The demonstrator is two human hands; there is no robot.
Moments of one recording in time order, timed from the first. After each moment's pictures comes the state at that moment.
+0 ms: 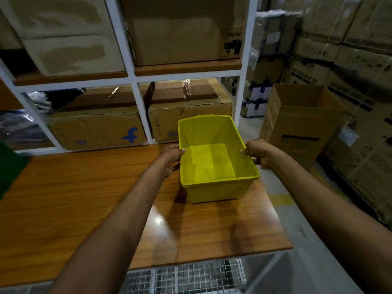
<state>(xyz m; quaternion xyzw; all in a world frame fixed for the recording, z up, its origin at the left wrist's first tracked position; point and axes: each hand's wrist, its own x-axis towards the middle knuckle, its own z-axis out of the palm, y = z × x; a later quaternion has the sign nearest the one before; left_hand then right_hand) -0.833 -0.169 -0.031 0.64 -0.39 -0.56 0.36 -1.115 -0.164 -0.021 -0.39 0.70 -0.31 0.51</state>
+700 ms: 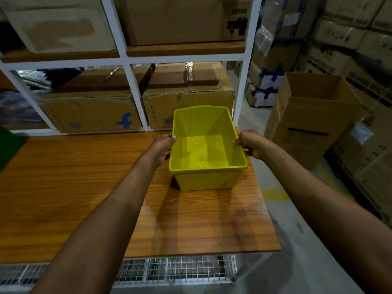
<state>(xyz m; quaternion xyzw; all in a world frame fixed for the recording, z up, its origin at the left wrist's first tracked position) -0.849 -0.201 -0.057 0.66 -0.35 -0.54 0.38 -1.129 -0.207 -0.047 -0.42 0.66 -0.31 0.54</state>
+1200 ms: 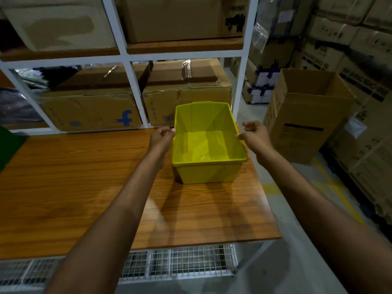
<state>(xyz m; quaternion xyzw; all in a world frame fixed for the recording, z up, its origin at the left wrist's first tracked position) -0.847 -0.159 -0.045 0.64 -0.40 -0.45 0.48 -1.122 -0.148 -0.036 -0.46 0.66 -0.47 0.37</state>
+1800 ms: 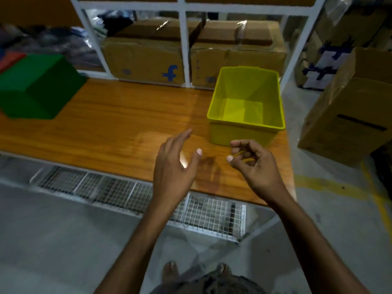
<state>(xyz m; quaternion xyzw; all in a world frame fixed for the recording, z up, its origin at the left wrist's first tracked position) -0.851 0.095 -0.061 0.67 -0.57 -0.11 0.46 -1.050 0.041 -0.058 -0.64 0.47 -0.42 0.44</state>
